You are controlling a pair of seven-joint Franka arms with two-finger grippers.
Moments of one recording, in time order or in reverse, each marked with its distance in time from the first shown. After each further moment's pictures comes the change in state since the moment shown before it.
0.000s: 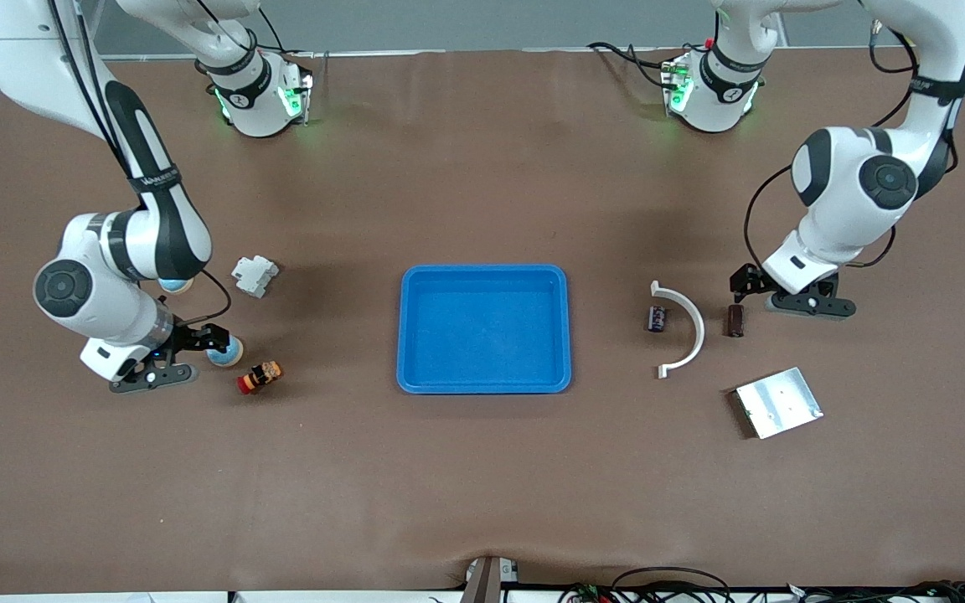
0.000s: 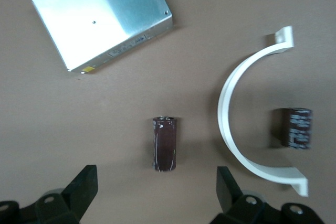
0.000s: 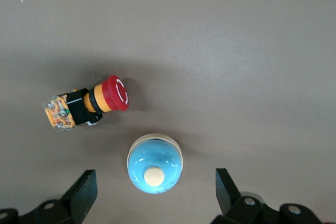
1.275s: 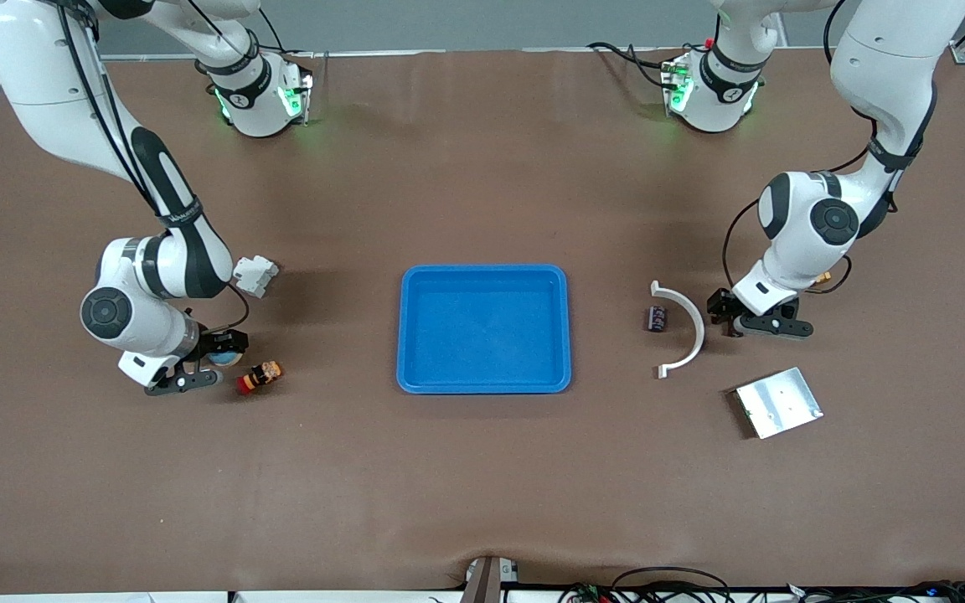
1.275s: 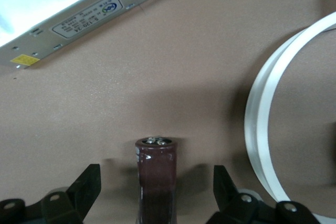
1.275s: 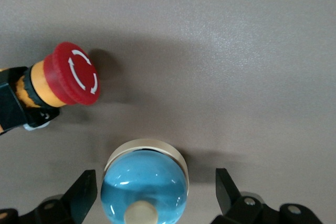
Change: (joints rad) left arm 0.008 0.230 0.002 -0.007 0.038 0.267 0.000; right arm -0.011 0.130 -0.003 -0.003 0.001 0.077 -0.002
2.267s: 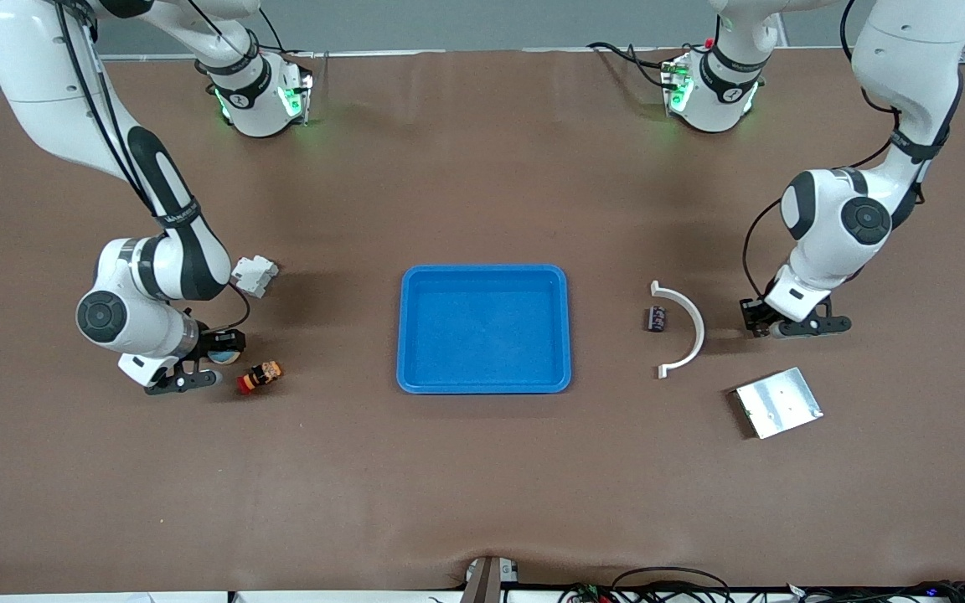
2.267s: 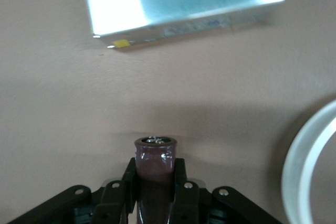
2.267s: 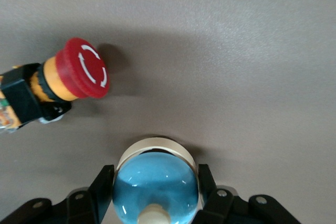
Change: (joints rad) left arm 0.065 -0.058 -0.001 0.029 0.000 -0.115 -0.282; right arm -0.001 -0.016 0.006 0.024 0.041 -0.081 0.001
